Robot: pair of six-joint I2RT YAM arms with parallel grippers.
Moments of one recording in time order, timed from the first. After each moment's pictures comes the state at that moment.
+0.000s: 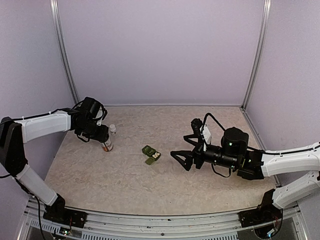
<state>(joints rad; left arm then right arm) -0.38 1.53 1.07 -0.53 -0.13 -0.10 1.00 1.22 0.57 0.51 -0.04 0.13</state>
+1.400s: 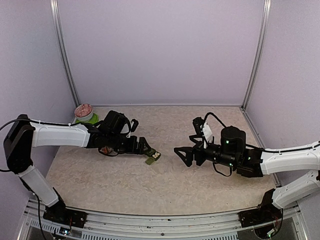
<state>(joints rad) -0.71 1.60 0.98 -0.17 0.18 -0.50 0.96 1.23 0.59 0.42 0.05 0.18</state>
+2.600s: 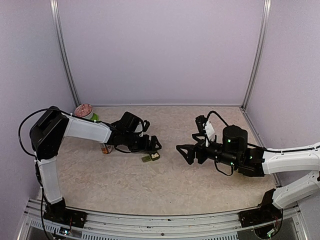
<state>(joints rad) -0.69 1.95 1.17 -0.03 0.26 -0.51 0.95 1.21 0.59 0.39 0.09 0.19</state>
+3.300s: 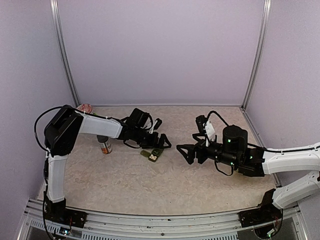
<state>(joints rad) -0.69 2.12 1.39 -0.07 0.43 -0.41 0.95 1.21 0.59 0.39 0.10 0.19</state>
